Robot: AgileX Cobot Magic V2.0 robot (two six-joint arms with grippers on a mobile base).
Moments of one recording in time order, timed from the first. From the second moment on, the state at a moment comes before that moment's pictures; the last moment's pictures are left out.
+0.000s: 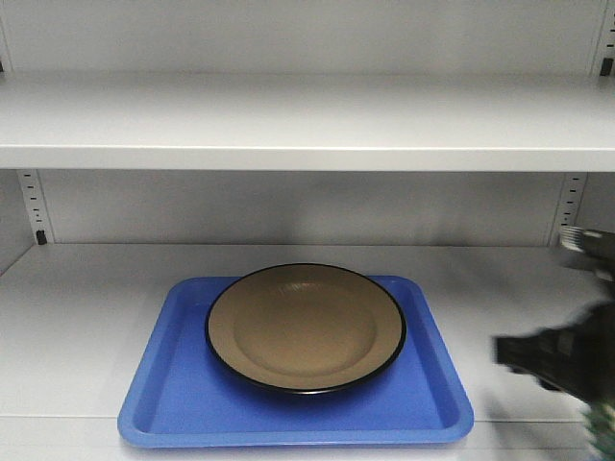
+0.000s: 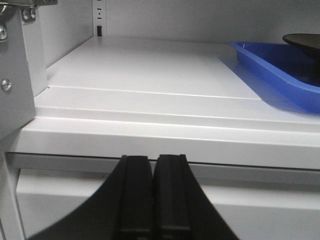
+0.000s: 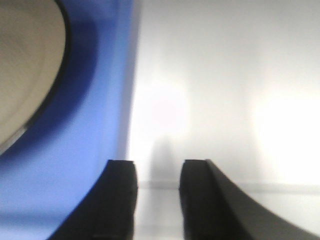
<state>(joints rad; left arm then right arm) -0.02 0.01 0.03 0.02 0.13 -0.07 0.20 1.17 -0.98 0.01 0.62 0.23</state>
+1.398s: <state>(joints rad) -0.02 0.01 0.03 0.02 0.13 -0.07 0.10 0.00 0.03 -0.13 0.12 -0.02</state>
